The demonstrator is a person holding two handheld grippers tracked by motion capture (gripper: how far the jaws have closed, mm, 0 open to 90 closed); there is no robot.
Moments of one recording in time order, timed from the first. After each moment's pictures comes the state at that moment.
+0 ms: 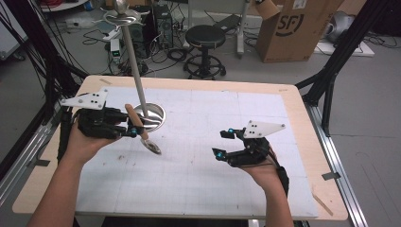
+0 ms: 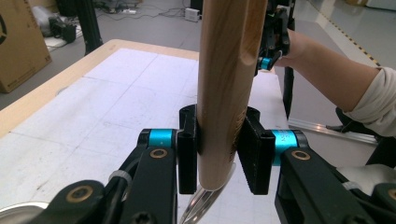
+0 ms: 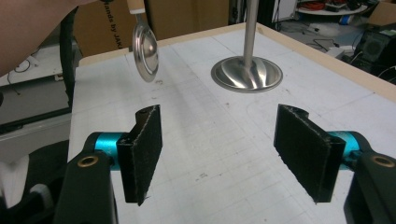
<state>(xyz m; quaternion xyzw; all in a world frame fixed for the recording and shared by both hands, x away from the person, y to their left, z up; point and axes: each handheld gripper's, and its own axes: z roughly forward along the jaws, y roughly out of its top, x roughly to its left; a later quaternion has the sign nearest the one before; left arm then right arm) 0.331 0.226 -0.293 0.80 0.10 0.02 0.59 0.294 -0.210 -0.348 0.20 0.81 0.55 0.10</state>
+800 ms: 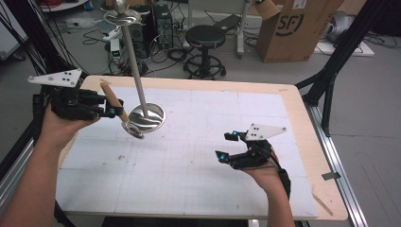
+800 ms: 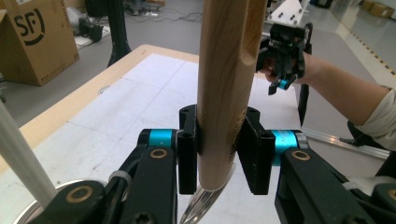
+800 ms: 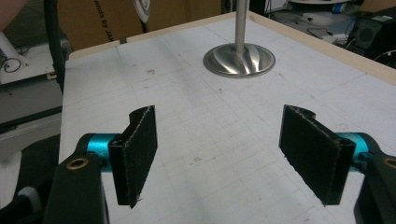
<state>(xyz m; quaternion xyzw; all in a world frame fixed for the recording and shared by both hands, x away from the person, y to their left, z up) 0.351 0.272 -0.257 0.80 0.14 0.03 0.59 0.294 -0.218 -0.360 0.22 0.81 0.54 0.10</state>
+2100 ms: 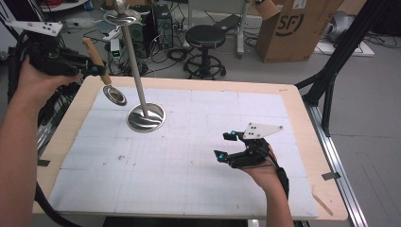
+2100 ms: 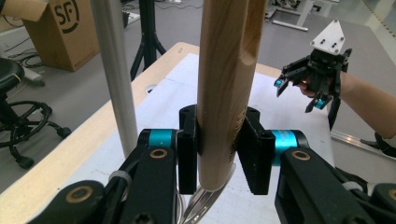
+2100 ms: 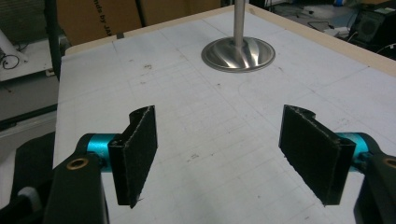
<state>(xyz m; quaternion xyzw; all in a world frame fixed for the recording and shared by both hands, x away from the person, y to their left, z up) 0.417 0.311 -0.189 0.81 0.18 0.05 0.55 0.299 -0.215 -0.364 0.23 0.81 0.53 0.09</state>
